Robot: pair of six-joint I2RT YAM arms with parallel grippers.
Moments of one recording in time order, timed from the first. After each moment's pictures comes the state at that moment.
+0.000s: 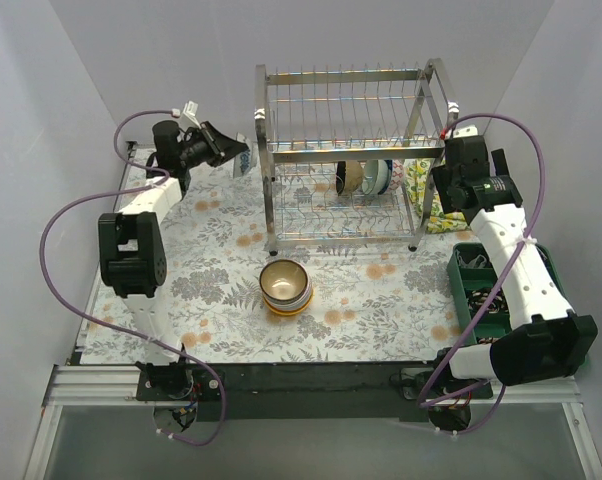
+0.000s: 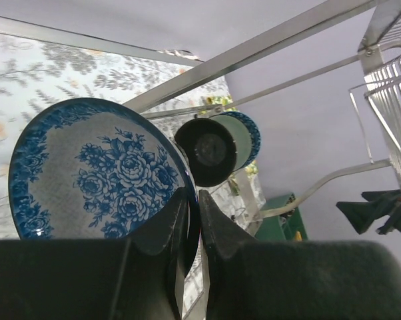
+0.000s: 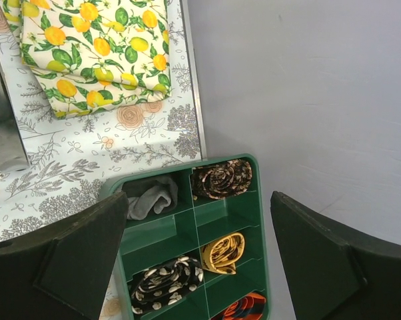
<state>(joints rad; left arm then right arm) 0.01 1.93 1.44 0.31 0.80 -0.80 0.19 1.34 1.41 -0.85 0.62 -0.21</state>
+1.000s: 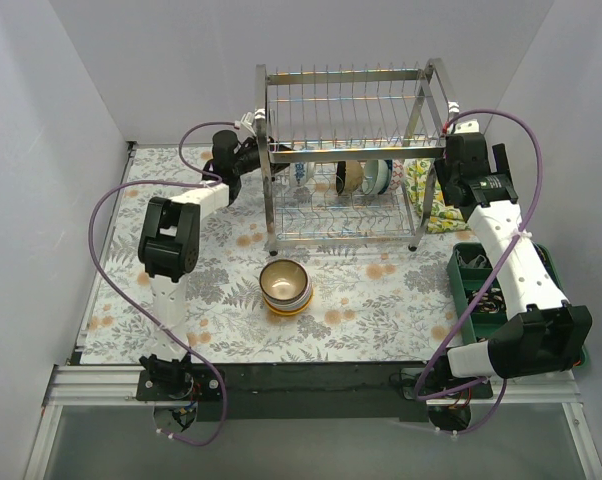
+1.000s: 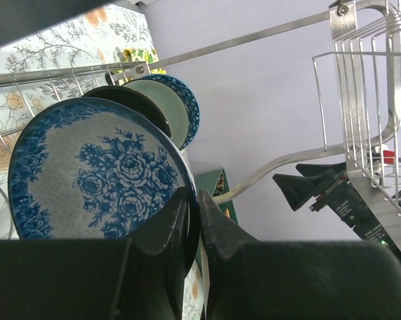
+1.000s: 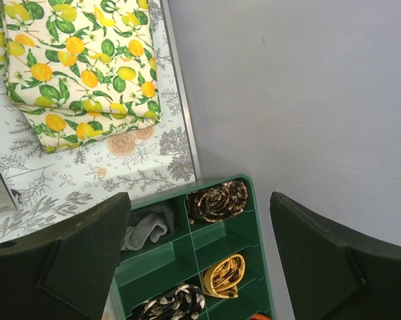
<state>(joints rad) -0.24 2.18 1.56 0.60 0.80 -1.19 0.16 1.37 1.38 -0.72 0.66 -0.24</state>
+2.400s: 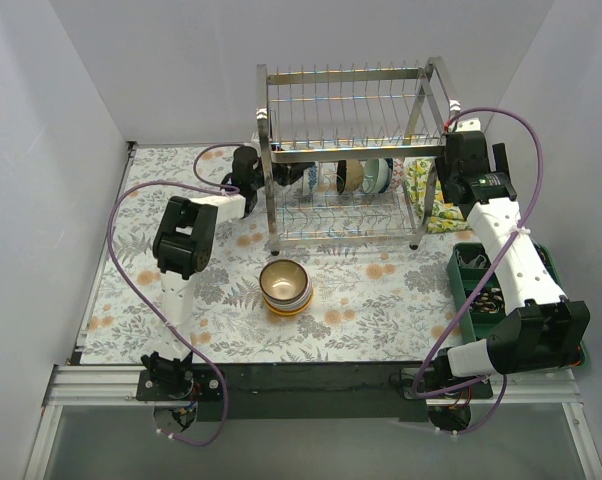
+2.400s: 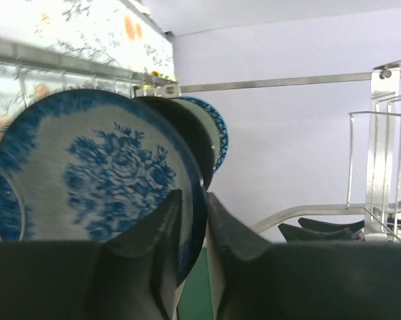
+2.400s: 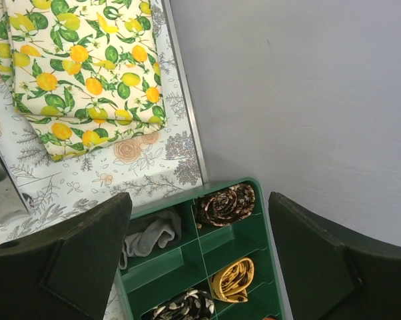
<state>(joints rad) -0.33 2.28 1.52 0.69 0.58 -1.34 0.15 1.40 1.38 -0.70 0.65 -0.21</state>
